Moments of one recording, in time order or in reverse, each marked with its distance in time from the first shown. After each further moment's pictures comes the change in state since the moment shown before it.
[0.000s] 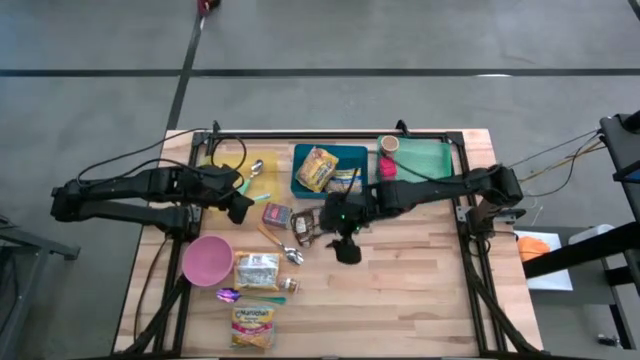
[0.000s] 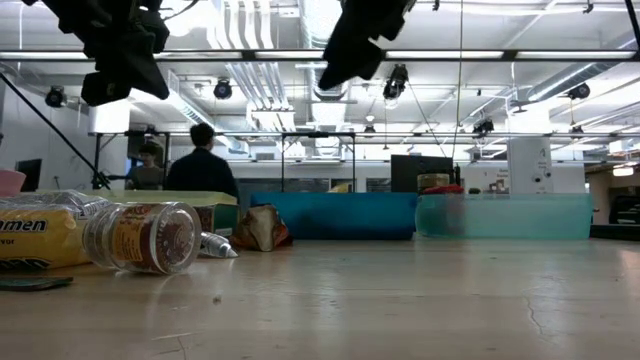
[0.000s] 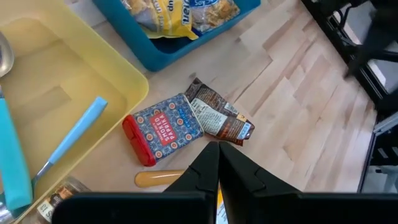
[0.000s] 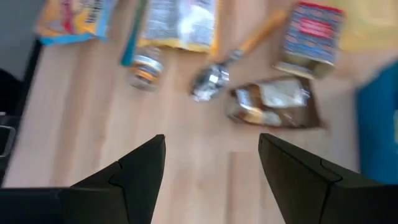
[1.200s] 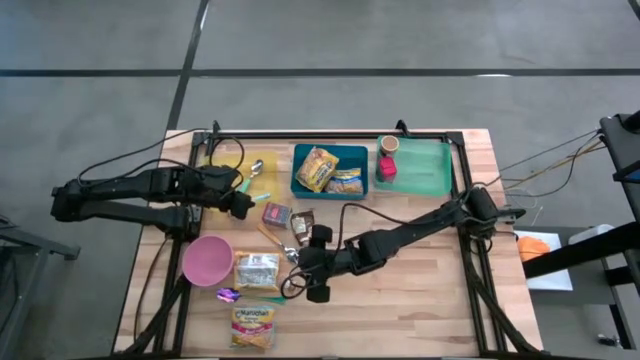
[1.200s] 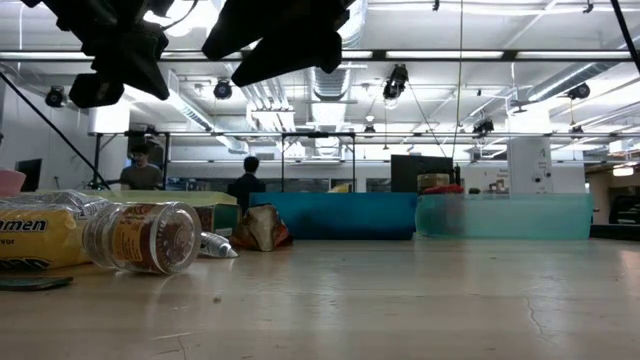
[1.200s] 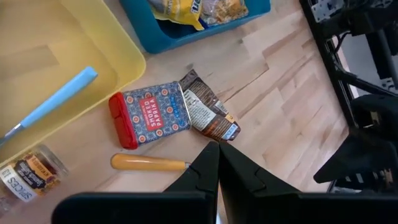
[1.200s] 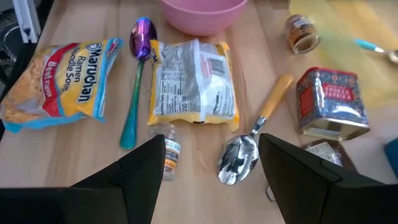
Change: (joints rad) left arm 0.002 0.007 -0.005 0.010 0.030 -0.216; right arm 0.240 0.235 0.078 0.334 0.423 0.190
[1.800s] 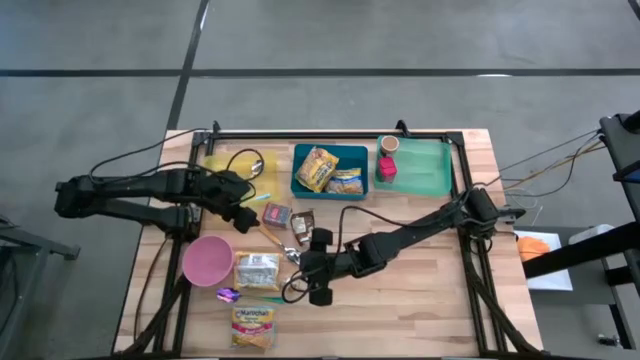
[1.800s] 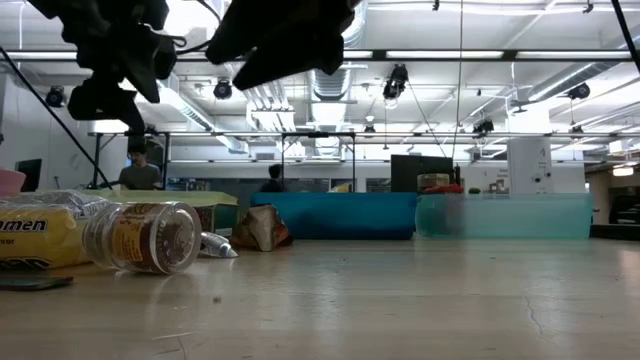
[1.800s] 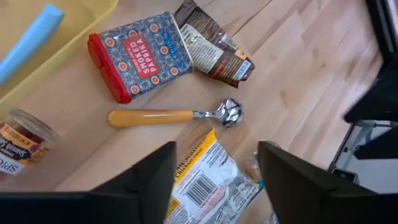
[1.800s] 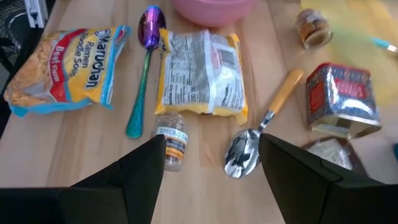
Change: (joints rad) left arm 0.000 0.125 -0.002 -0.045 0.197 0.137; right arm 0.006 0.009 -0.009 -0.008 -0.014 -0.010
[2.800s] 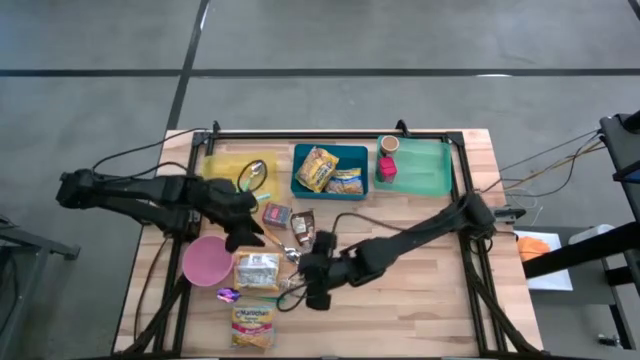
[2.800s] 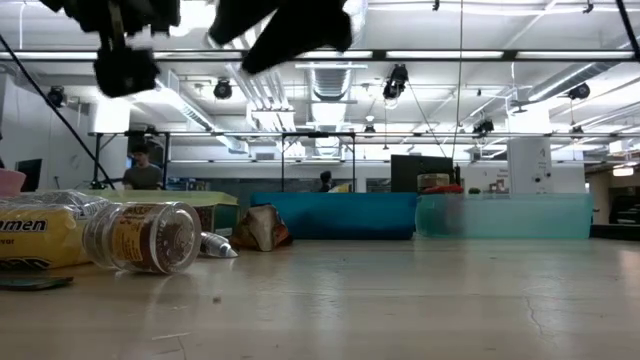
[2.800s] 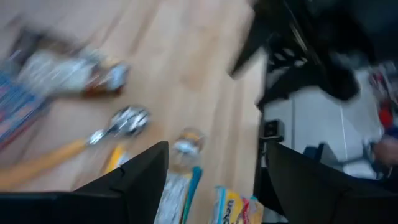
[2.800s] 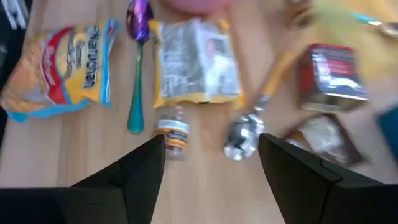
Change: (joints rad) left arm -0.171 -0.004 0.002 0.267 0.134 0.169; right arm 0.035 0.044 0.185 -0.253 0.077 0.136
